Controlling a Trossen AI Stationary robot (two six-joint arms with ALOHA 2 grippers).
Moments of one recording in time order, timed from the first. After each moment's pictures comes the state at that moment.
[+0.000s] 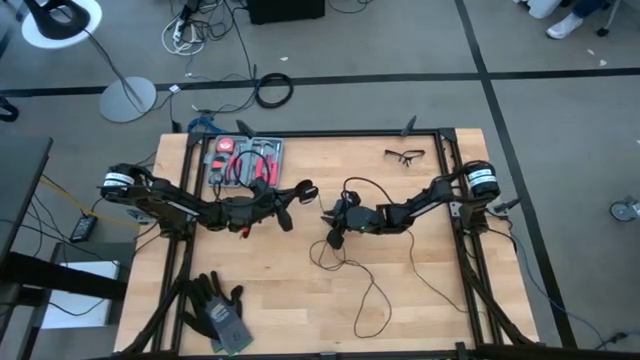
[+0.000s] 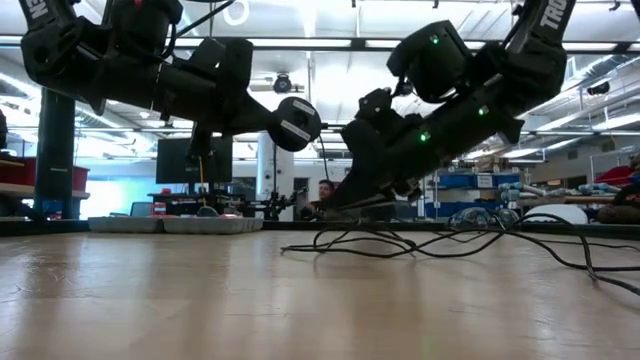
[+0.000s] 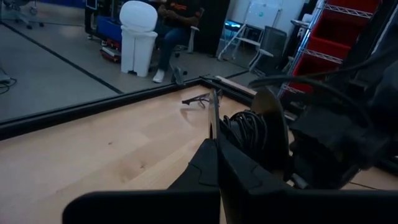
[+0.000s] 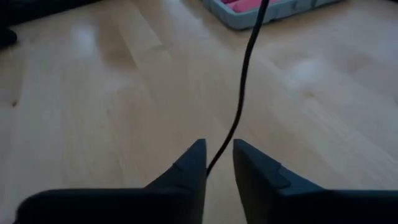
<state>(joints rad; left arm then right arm) -0.06 1.47 0.38 1.01 -0.61 -0.35 0.08 1.88 0.75 0.61 0.42 0.37</state>
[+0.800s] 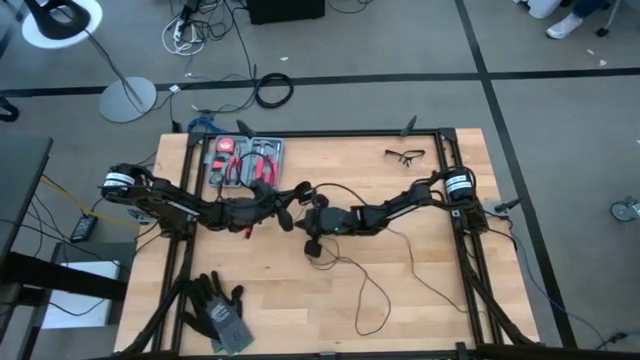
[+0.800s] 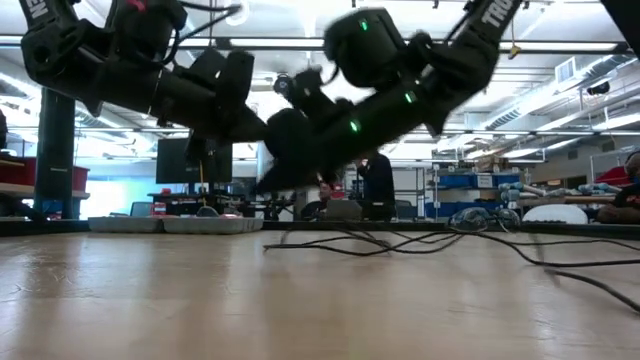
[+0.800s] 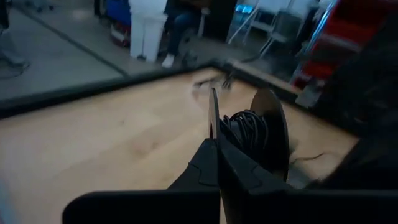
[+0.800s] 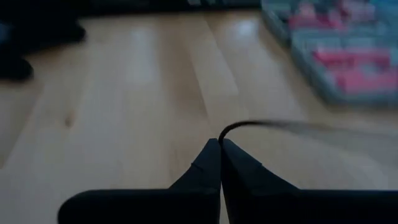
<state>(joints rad) -0.06 1.47 0.38 0.90 -0.63 -0.41 0.09 2.06 1.11 0.51 0.26 0.08</state>
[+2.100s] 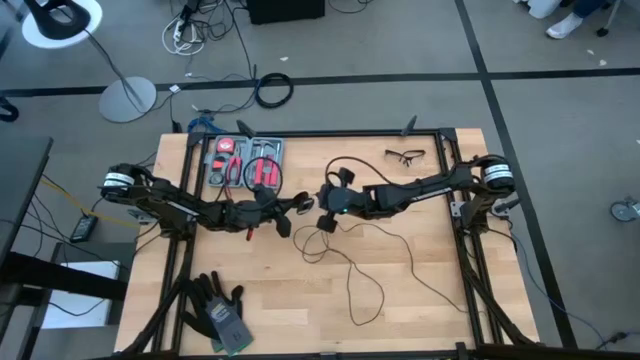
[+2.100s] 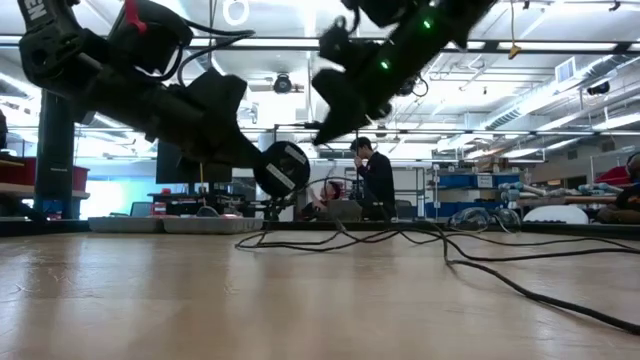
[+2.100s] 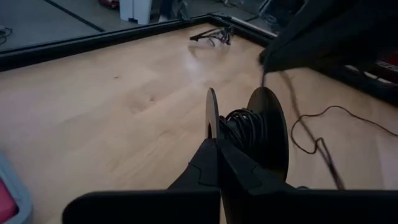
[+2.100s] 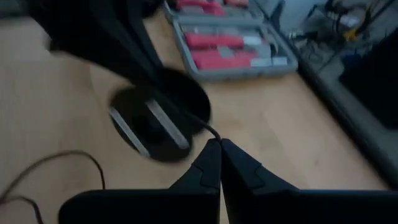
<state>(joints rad) -0.07 1.47 0.37 0.76 -0.54 -0.47 0.03 1.75 1.13 -0.06 0.52 0.09</state>
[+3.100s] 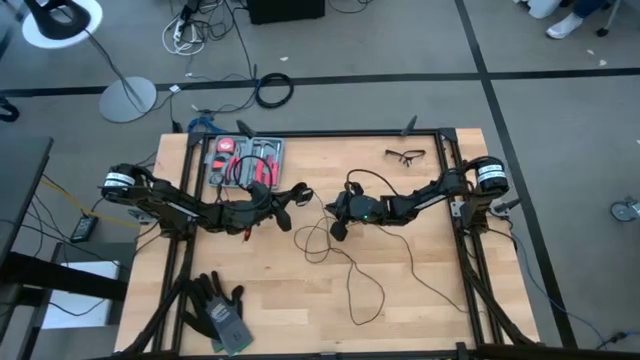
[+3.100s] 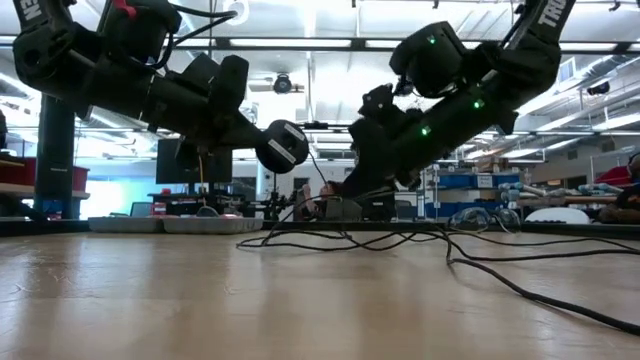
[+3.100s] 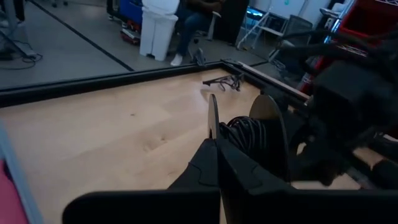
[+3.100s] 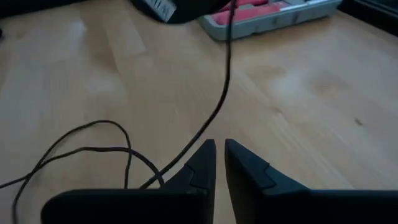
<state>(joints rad) -0.09 1.47 0.35 0.93 -0.69 -0.46 0.02 1.82 0.73 0.57 0.37 0.27</state>
